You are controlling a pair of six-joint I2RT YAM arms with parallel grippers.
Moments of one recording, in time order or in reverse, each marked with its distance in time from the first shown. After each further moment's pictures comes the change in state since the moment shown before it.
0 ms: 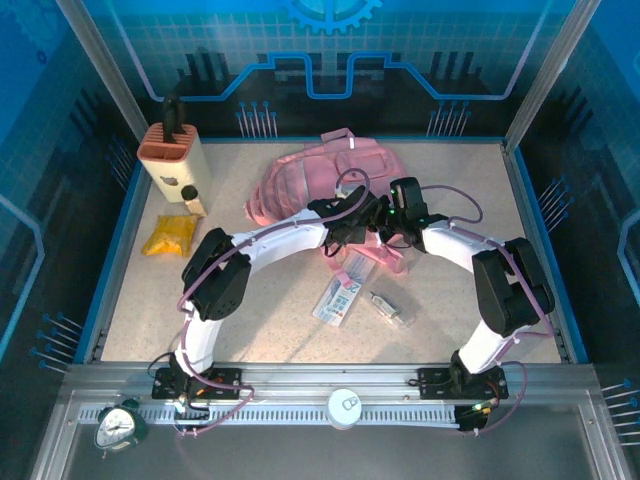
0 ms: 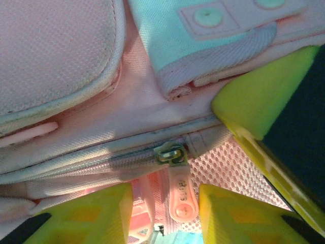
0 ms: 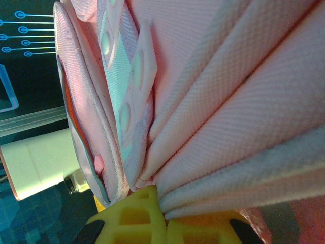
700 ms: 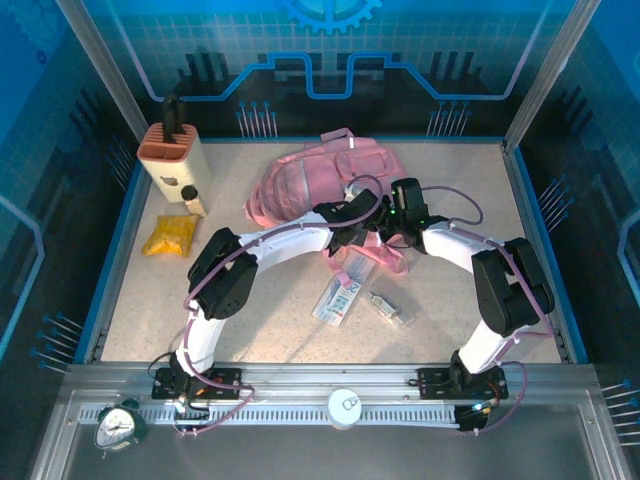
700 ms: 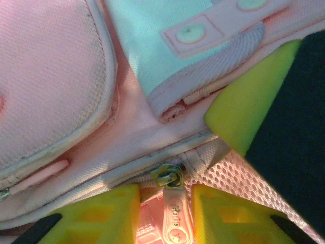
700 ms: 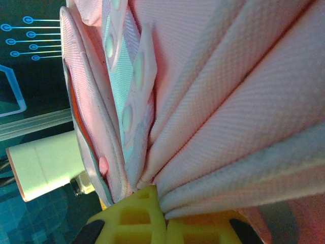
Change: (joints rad) left arm -0.018 0.033 0.005 0.056 -0.122 0.202; right arm -0.002 0.000 -0.017 0.045 -0.001 0.019
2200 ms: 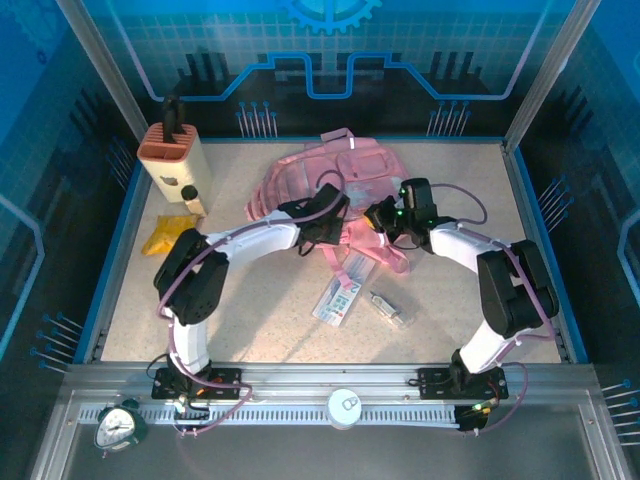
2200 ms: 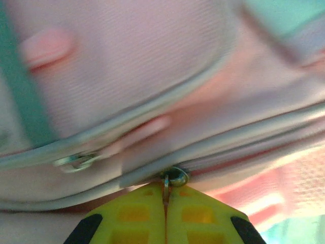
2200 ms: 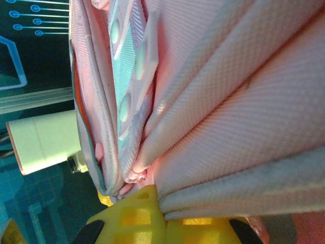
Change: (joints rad) left arm 0.161 -0.195 -0.285 0.101 0.237 0.018; right arm -0.071 -0.019 -0.024 -0.015 -0.128 -0.137
